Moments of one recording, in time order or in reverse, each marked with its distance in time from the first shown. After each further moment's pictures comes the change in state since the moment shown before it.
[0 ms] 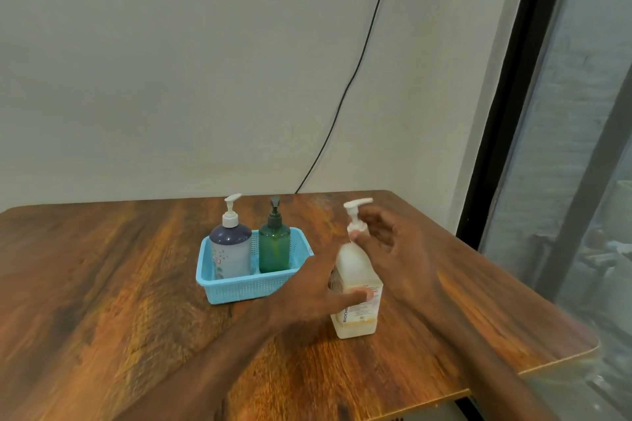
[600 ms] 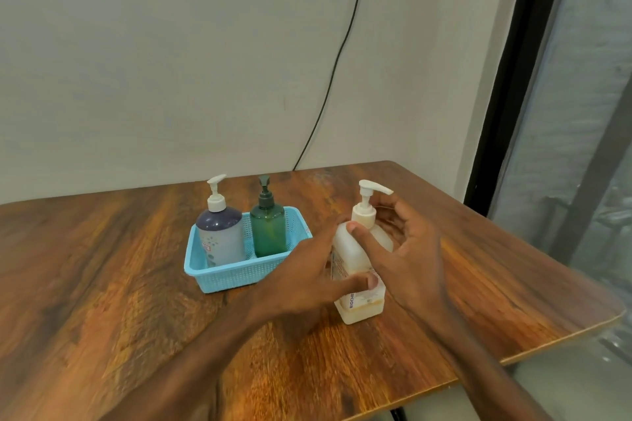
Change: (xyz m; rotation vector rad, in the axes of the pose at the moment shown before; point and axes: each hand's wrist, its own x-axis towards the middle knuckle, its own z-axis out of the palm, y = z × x) left_hand -0.001 0.000 -0.004 0.031 -0.063 0.082; right_hand -0.022 0.028 0.016 0.124 0.204 0.024
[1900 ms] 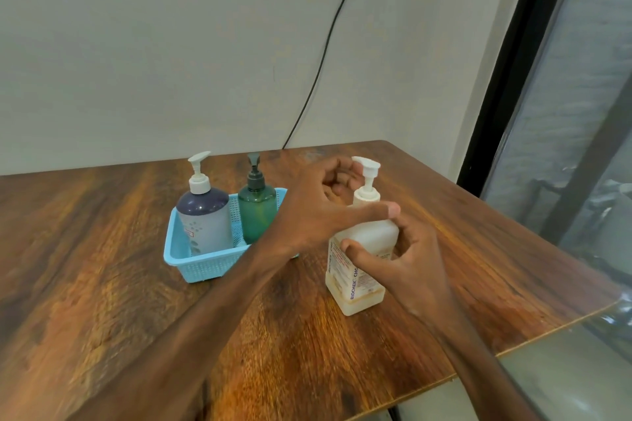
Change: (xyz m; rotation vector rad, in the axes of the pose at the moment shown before) left_hand 0.050 0.016 -0.017 -0.271 0.311 0.088; right_hand -0.011 0.014 -0.002 0.185 -0.198 0.109
